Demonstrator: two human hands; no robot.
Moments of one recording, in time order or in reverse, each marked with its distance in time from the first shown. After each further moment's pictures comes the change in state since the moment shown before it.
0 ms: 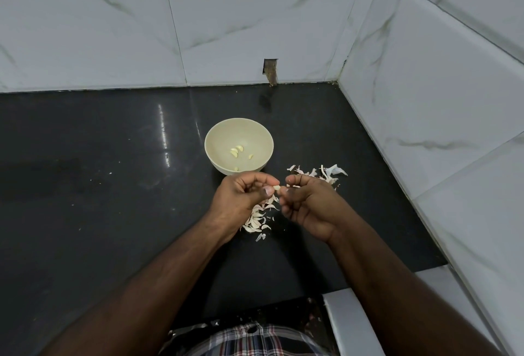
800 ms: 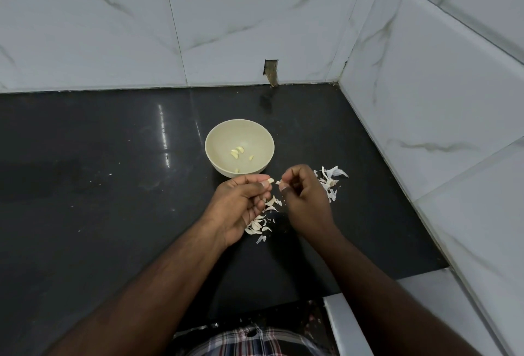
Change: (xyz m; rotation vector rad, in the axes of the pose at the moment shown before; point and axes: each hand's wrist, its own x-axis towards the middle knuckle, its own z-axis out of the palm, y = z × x) left_hand 0.004 0.010 0.003 -0.416 0.139 -0.404; right_hand 0.017 0.030 0.000 -0.758 0.258 -0.768
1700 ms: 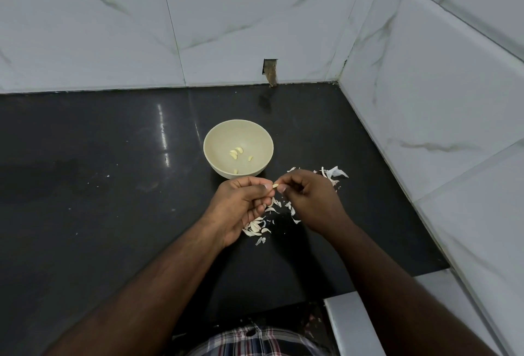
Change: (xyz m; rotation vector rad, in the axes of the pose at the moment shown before) left_hand 0.002 0.001 -0.001 0.137 -0.063 0.019; right_hand 0.018 0.002 -0.021 -0.199 -0.247 -0.039
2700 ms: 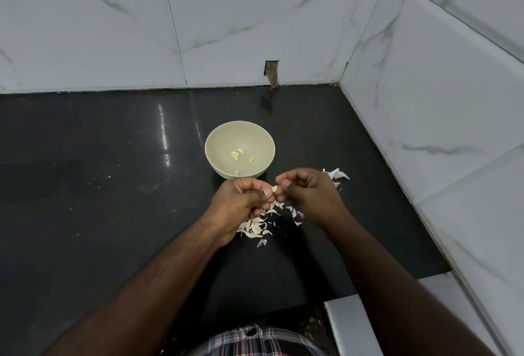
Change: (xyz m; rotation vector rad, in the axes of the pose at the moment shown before) left_hand 0.004 -0.001 -0.007 0.239 -0.025 0.100; right_hand 0.004 -0.009 -0.003 0.432 -0.041 0.222
